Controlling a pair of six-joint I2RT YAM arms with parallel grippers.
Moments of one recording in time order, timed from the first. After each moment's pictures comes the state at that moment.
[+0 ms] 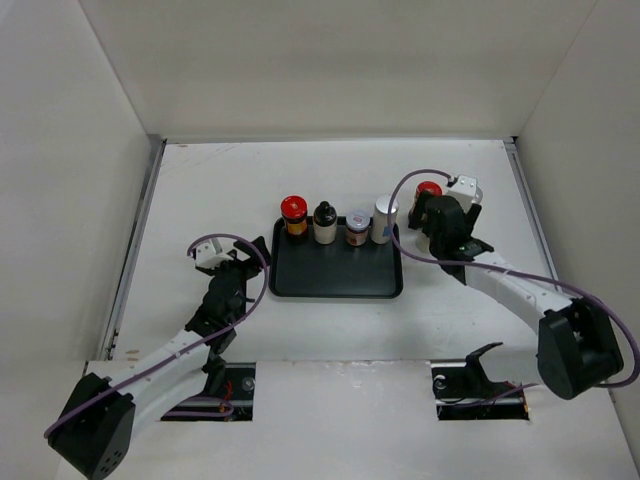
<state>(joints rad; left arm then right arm) -0.56 0.79 0.11 0.63 -0.65 -0.62 0.41 1.28 0.75 0.02 0.65 0.39</state>
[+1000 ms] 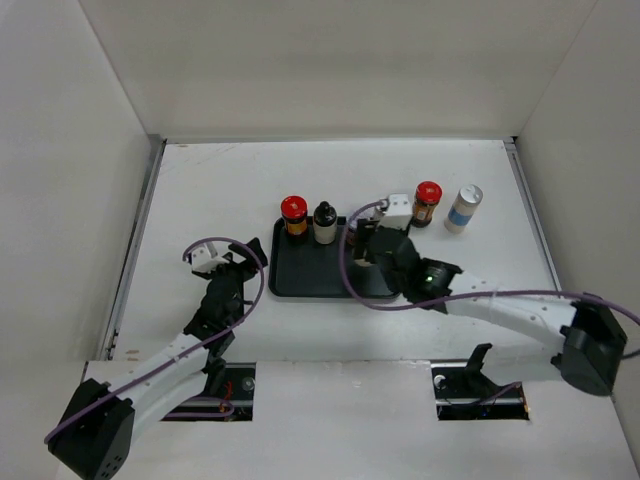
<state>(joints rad) -0.55 0.76 0.08 0.62 -0.68 -0.64 0.92 1.20 0.81 -0.04 0.75 0.43</state>
